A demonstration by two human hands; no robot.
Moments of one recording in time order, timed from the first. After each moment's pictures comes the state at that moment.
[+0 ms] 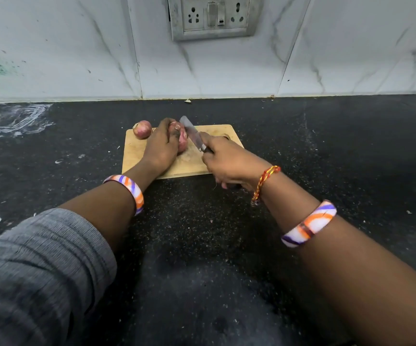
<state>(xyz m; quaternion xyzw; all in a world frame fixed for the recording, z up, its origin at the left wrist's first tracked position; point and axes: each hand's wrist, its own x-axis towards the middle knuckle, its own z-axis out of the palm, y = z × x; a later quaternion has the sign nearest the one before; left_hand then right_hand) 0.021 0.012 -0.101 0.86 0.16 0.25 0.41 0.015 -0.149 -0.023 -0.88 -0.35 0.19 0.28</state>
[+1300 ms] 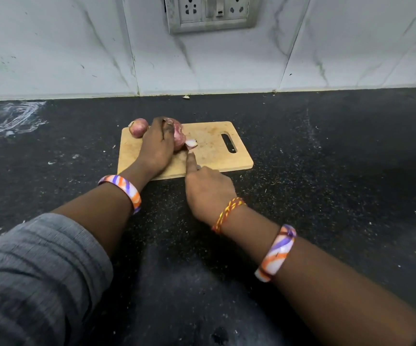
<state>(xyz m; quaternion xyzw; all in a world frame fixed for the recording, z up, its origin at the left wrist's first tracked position) 0.023 0.011 -0.099 0.84 0.20 0.25 0.43 -0.017 -0.132 -0.062 -0.94 -0.33 0.11 0.05</state>
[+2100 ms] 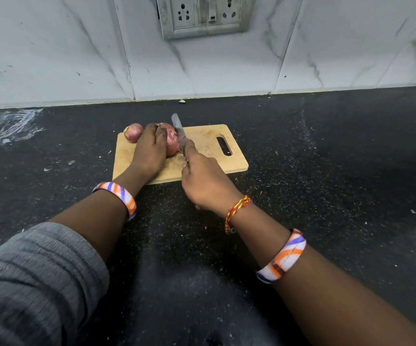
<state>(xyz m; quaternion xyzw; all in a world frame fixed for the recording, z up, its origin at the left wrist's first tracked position) 0.023 0.012 -0.101 0.83 0.20 0.26 0.46 -0.007 -0.135 -0.050 -0.89 -0.32 0.13 0.31</state>
